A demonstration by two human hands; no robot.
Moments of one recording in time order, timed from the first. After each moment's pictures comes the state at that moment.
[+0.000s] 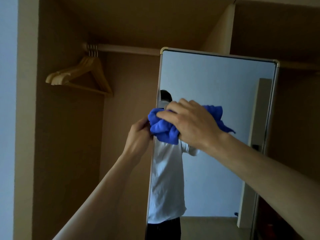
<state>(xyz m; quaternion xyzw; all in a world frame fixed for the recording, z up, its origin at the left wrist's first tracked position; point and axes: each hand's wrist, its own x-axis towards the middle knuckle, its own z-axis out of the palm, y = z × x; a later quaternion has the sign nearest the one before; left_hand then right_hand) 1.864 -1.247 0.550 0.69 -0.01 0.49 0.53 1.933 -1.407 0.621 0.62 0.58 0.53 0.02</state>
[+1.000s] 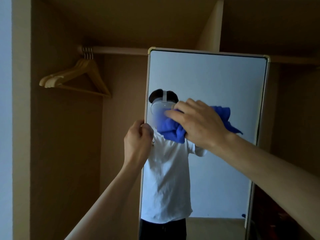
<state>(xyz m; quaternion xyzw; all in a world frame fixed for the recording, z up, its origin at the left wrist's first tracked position) 1.879 -1.285 0.540 0.69 0.16 0.59 0.39 1.970 -1.442 0.618 0.63 0.55 0.55 0.02</state>
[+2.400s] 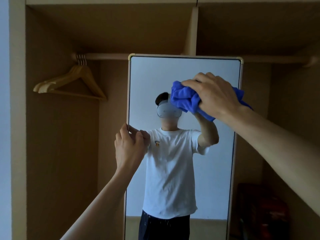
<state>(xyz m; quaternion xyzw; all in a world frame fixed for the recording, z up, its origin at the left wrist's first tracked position) 1.889 -1.326 0.526 0.71 0.26 0.56 0.34 2.029 -1.517 0.681 0.65 0.52 0.55 -0.10</state>
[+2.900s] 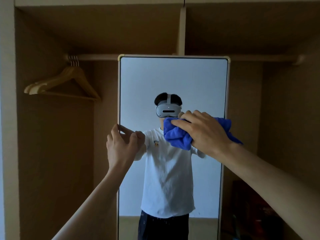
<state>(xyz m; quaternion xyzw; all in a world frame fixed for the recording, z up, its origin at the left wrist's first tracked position) 1.890 -1.335 0.523 0.70 0.28 0.57 0.33 2.036 -1.535 0.594 0.65 0.59 0.48 -0.04</state>
